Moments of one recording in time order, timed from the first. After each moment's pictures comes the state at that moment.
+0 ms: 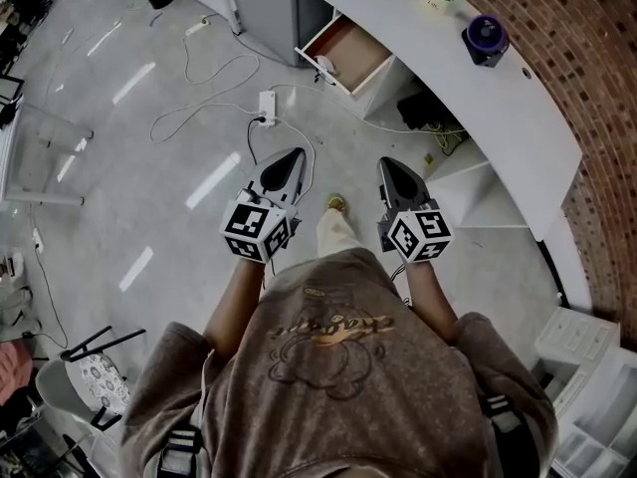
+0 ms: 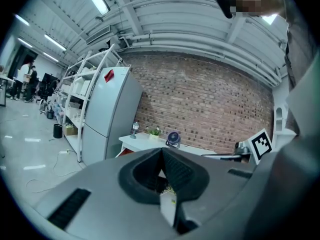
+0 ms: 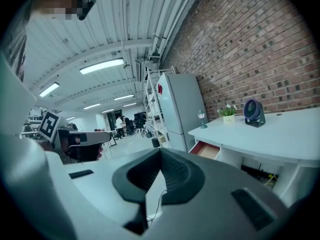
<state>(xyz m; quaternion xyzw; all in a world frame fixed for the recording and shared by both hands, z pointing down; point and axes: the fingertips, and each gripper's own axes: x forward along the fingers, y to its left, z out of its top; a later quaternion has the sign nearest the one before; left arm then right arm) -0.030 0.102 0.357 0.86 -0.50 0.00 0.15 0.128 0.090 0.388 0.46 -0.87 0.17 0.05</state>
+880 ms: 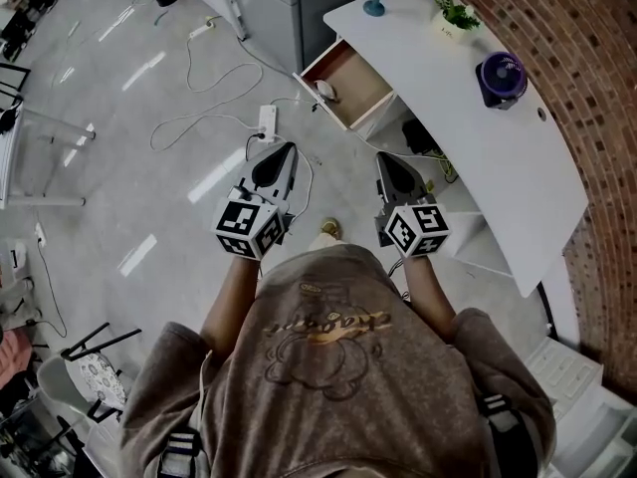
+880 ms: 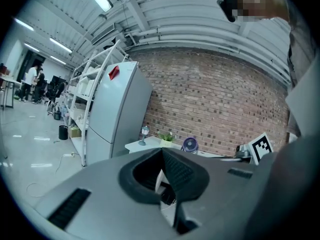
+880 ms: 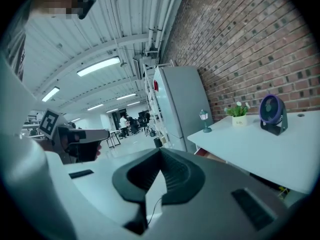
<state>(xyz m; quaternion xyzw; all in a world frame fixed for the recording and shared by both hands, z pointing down) -0.023 -0.061 0.345 0.83 -0.54 0.00 0.15 0.140 -0.086 0.389 0.42 -0.89 0.18 0.06</state>
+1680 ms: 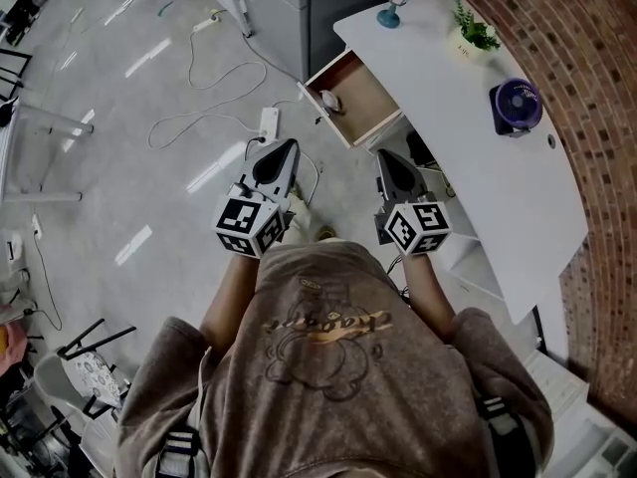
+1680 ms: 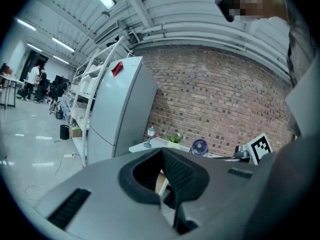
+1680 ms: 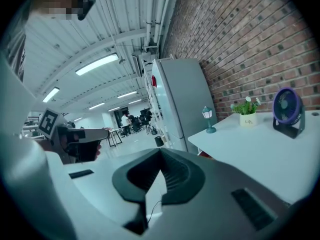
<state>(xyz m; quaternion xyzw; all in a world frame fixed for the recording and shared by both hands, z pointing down) -0.043 -0.140 0.360 0.82 -0.55 0.00 0.16 0.116 -0.170 0.405 0.40 -0.89 0.19 0.07</state>
